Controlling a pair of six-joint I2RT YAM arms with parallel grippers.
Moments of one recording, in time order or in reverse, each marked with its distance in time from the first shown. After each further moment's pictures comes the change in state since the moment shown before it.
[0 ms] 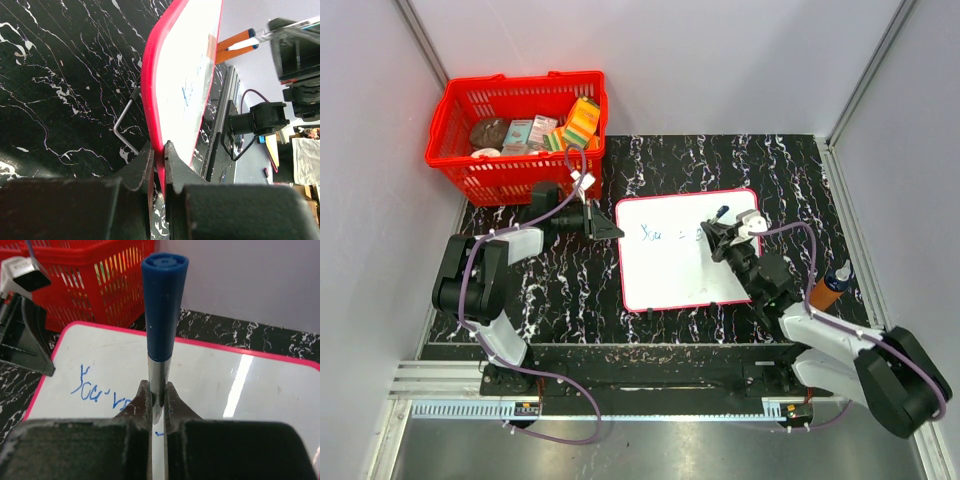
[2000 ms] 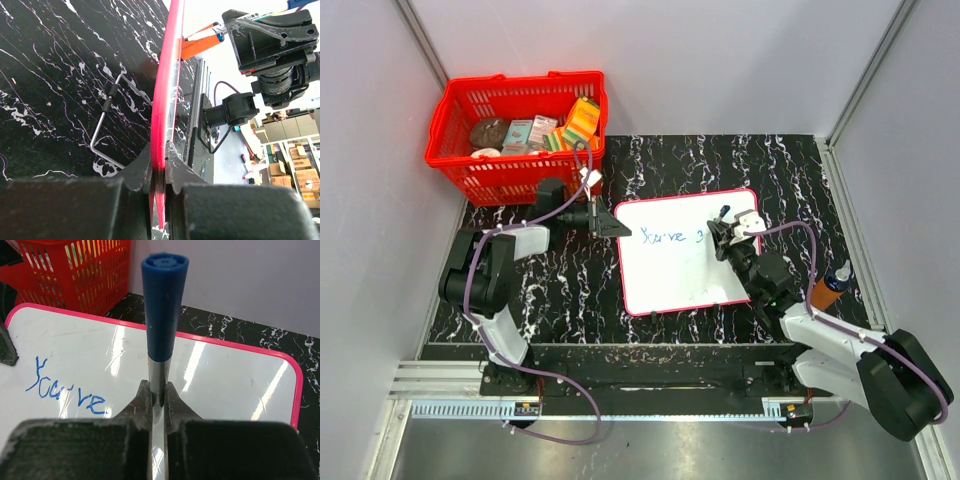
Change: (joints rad) left arm -0.032 0.059 0.031 0.155 0.116 -0.132; right arm 0.000 -0.058 0.007 -0.080 0.068 -0.099
